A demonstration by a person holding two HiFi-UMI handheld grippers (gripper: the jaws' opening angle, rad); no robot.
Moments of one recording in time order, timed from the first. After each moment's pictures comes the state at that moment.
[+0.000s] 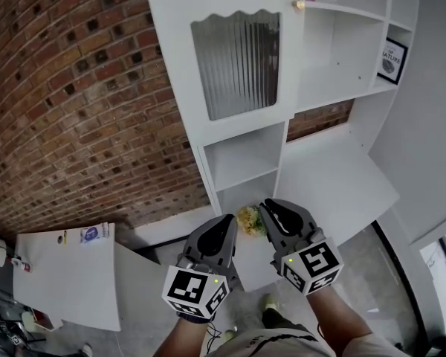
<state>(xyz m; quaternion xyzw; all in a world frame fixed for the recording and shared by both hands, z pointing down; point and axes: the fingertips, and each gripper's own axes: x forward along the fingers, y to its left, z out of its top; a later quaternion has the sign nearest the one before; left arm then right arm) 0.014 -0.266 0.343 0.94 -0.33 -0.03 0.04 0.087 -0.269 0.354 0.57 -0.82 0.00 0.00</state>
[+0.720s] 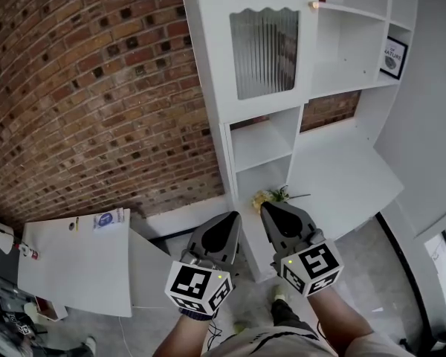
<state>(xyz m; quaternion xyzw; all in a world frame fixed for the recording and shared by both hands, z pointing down) -0.060 -0.201 0.344 0.94 -0.33 -0.03 0.04 0.000 -0.202 0.354 0.56 -0.83 -0.01 0.01</state>
